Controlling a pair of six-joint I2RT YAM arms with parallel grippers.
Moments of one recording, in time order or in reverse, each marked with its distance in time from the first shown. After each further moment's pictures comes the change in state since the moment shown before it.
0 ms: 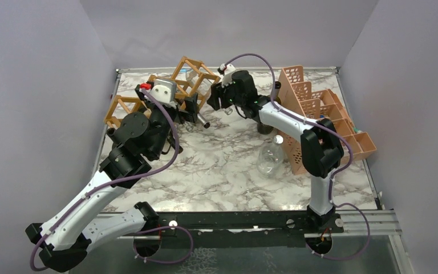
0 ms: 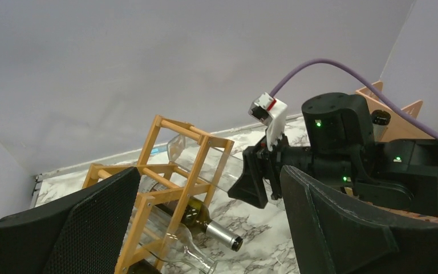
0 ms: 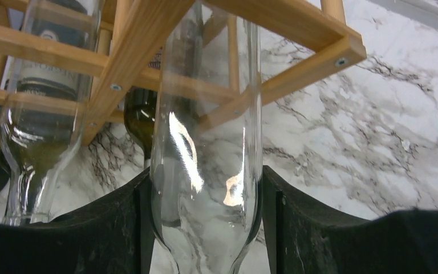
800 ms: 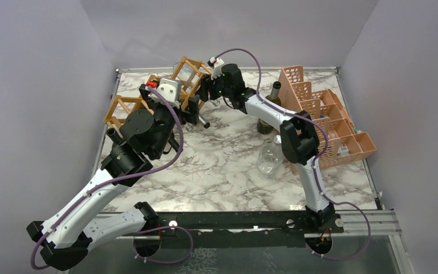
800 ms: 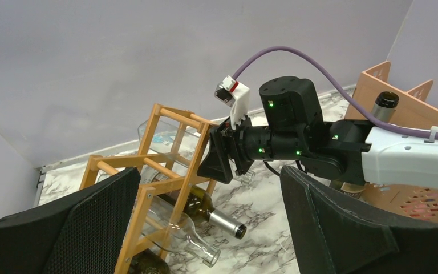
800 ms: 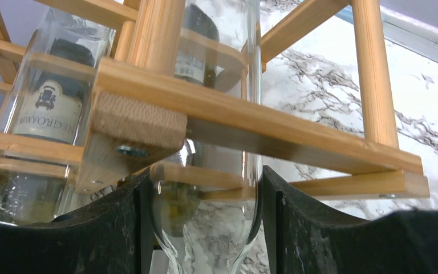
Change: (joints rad) left arm 0.000 0.031 0.019 -0.064 0.000 0.000; right arm -0.015 0.317 0.357 0.032 -0.143 0.049
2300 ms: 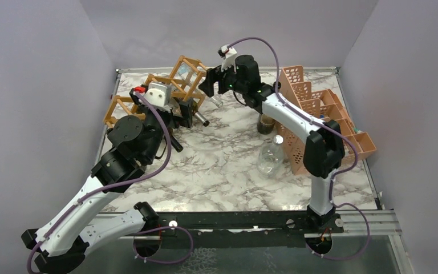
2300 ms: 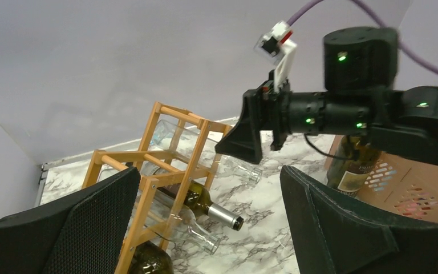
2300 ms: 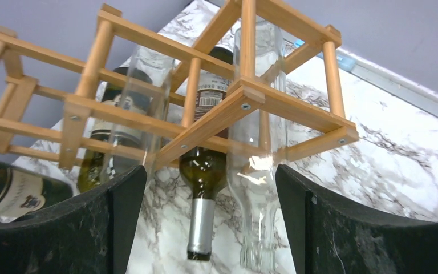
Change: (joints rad) left arm 0.000 -0.067 -0.002 -0.046 0.000 -0.013; right arm 0.001 -0.253 -0.122 -0.052 0.020 -0.008
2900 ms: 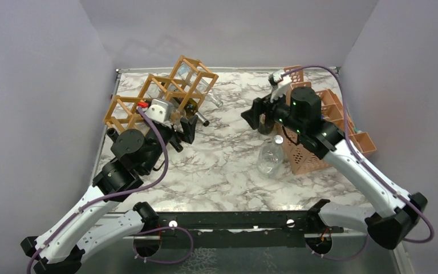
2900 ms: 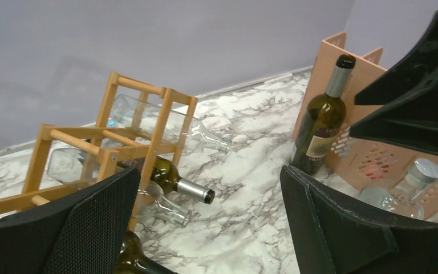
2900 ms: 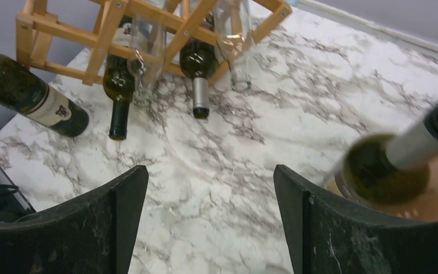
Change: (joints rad) left arm 0.000 -0.109 -0.160 -0.001 0.110 -0.077; right arm 0.001 -0.808 -0.562 -0.267 0.134 -0.026
